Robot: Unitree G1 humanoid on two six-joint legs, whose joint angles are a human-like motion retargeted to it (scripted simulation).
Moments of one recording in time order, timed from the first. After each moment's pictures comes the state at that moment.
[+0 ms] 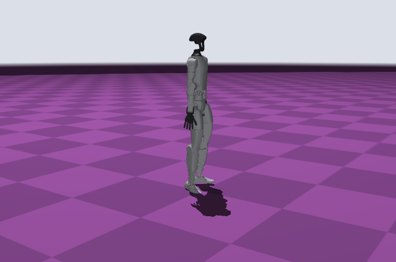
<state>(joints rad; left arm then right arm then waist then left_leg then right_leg) 0.06 0.05 0.23 1.52 0.38 0.02 -0.01 0.03 -0.17 0.03 1.52 -0.33 0.06 0.08 0.01 -0.02 -0.05 -0.05 -0.06 0.41 0.08 -0.09 -0.01 0.03 -0.14 -0.57 0.00 0.10 0.02</state>
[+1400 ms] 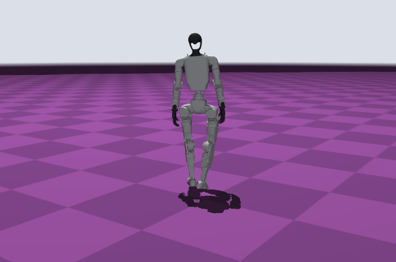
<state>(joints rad) 0.02 0.16 0.33 1.46 0.35 0.07 -0.06 0.06 -0.11 0.10 1.31 -0.31 0.00 0.08 0.07 -0.11 0.00 -0.12 -0.04 0.33 0.03 -0.01 0.05 -0.09 -0.03 -0.36 0.31 0.03 0.26</state>
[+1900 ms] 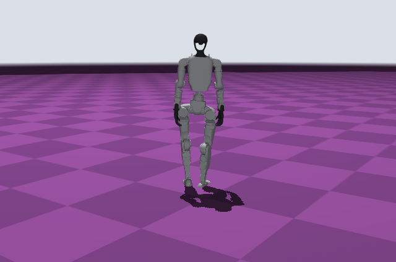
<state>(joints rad) 0.00 0.10 0.24 1.60 0.43 0.08 -0.09 0.08 -0.12 0.03 1.39 -0.31 -0.01 0.09 0.11 -0.08 0.00 -0.16 -0.12 0.20 0.24 -0.05 0.01 -0.01 -0.09 -0.43 0.03 -0.18 0.13</state>
